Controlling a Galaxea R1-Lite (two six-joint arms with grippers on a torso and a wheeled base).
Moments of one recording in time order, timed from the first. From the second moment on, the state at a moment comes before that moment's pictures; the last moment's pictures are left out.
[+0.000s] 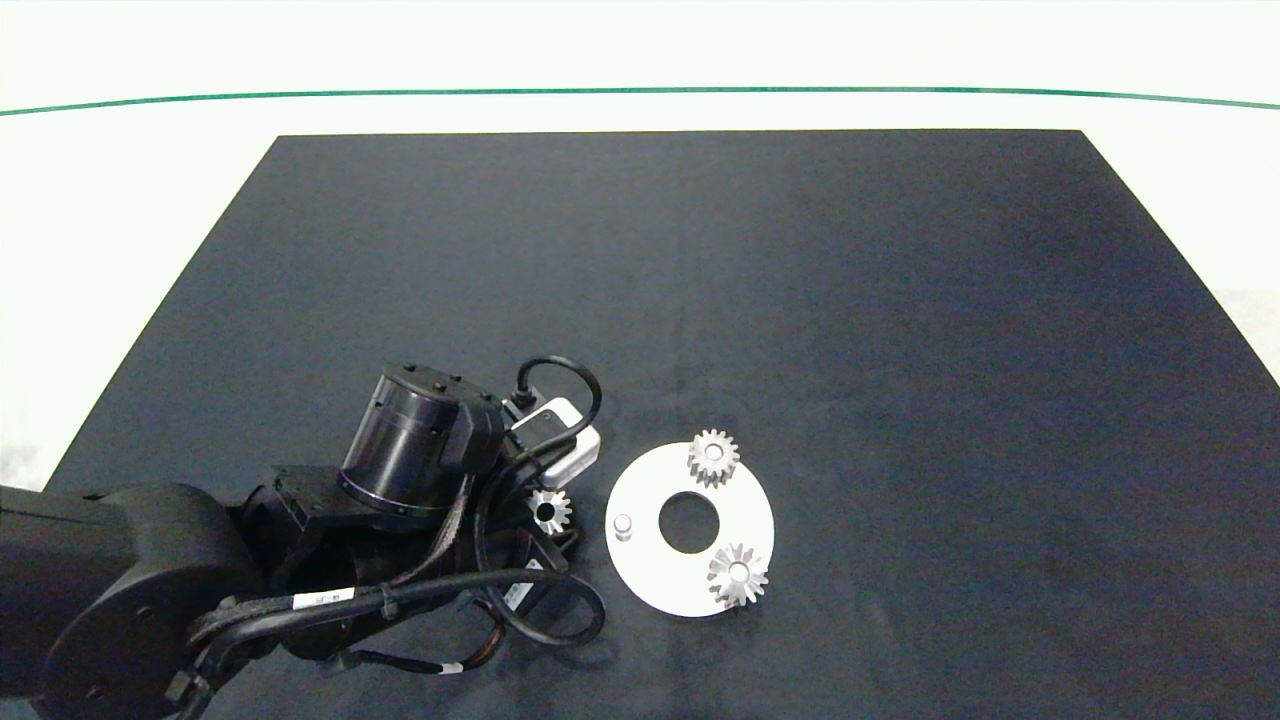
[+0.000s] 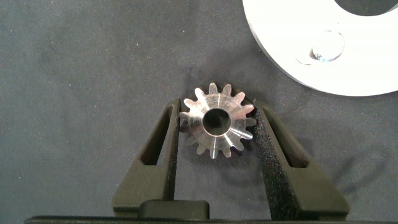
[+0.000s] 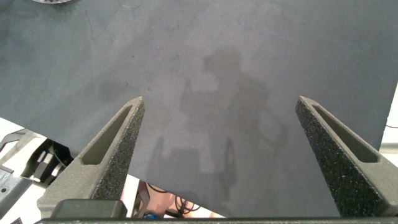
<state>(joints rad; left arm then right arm) -0.69 1.65 -0.80 -0.21 0.21 0.36 0.57 0.39 -0.58 0.47 -0.32 -0.22</state>
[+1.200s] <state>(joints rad) -0.69 1.65 -0.79 -0.22 0.21 0.36 0.57 0.38 -0.58 0.47 -0.32 -0.22</state>
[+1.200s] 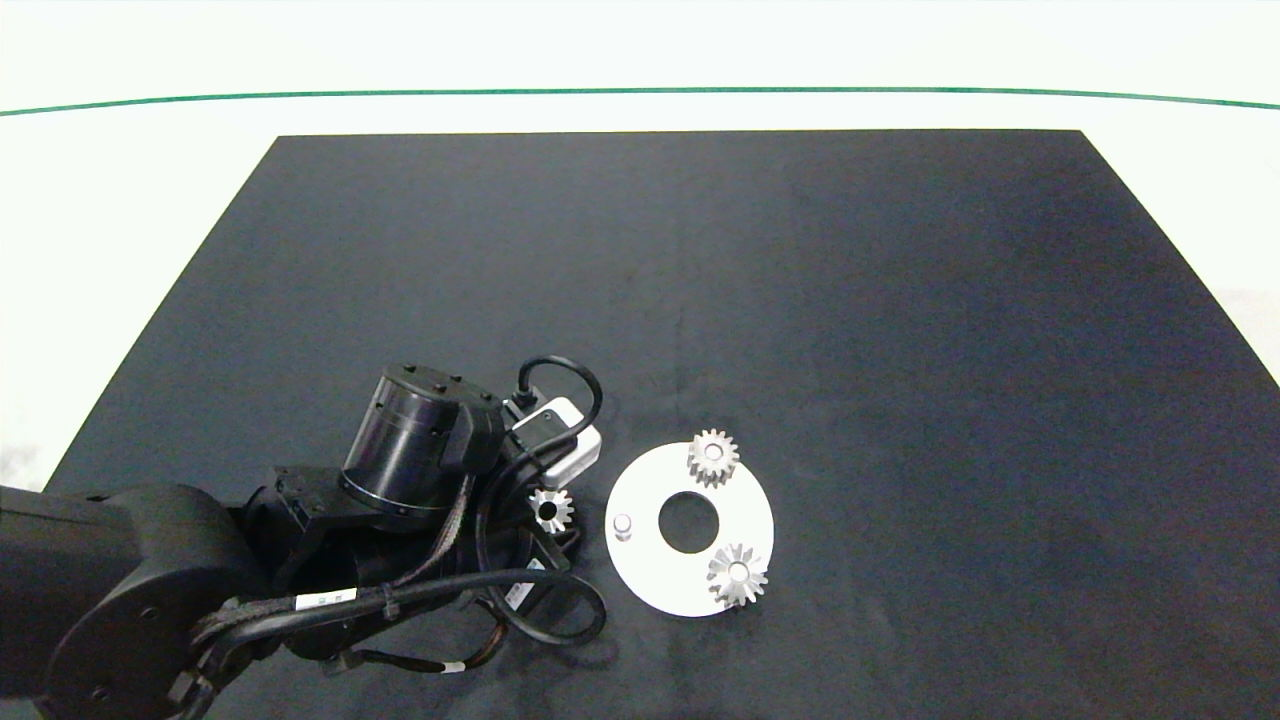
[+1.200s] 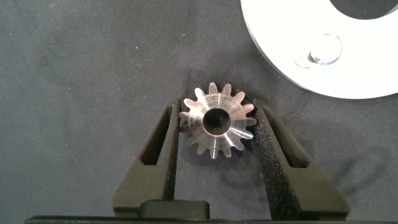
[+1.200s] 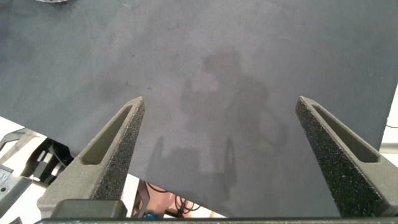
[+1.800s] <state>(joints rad) -0.66 1.60 -0.81 -0.21 0.21 0.38 0.57 0.38 -0.57 0.47 -0.32 -0.22</state>
